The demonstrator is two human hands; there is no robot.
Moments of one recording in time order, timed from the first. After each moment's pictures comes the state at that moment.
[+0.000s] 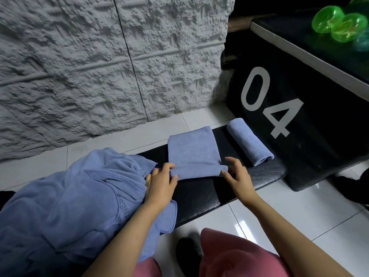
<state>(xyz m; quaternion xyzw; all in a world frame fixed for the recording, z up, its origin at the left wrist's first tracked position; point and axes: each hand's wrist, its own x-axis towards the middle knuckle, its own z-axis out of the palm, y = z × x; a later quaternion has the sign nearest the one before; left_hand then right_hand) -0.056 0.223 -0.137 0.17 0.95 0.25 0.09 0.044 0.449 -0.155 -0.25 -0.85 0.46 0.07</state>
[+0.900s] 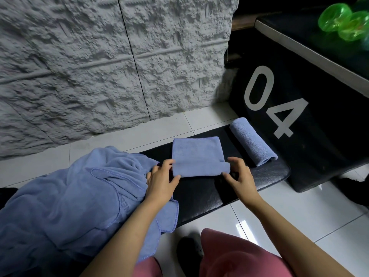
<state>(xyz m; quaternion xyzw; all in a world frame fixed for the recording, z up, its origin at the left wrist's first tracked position) -0.060 0.219 -0.137 0.17 0.94 0.28 0.09 0.045 0.446 -0.153 -0.22 -0.84 0.49 0.10</state>
